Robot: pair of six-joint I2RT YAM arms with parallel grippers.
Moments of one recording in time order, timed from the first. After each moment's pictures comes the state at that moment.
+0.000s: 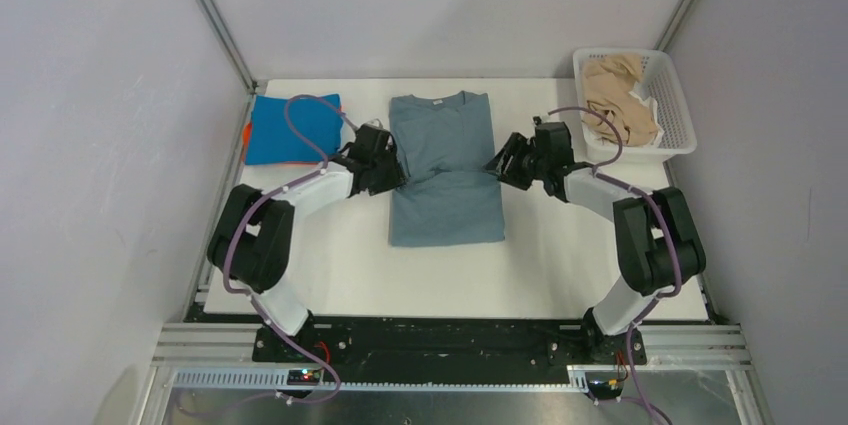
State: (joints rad) left arm -0.44 1.68 1.04 -0.25 -0.05 -0.67; right arm 0.28 1.65 0.91 0.07 -0.34 0.76
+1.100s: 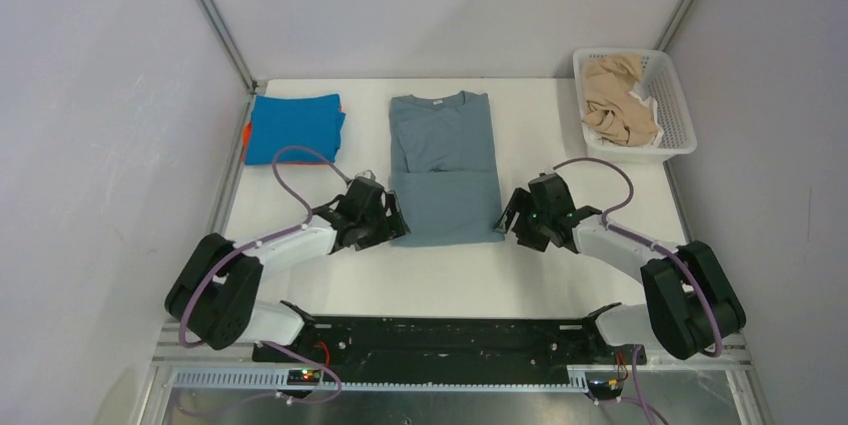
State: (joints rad) left arm -0.56 1.35 0.63 -0.23 -0.04 -0.81; right arm 0.43 1.32 0.59 -0.20 -0.08 0.85
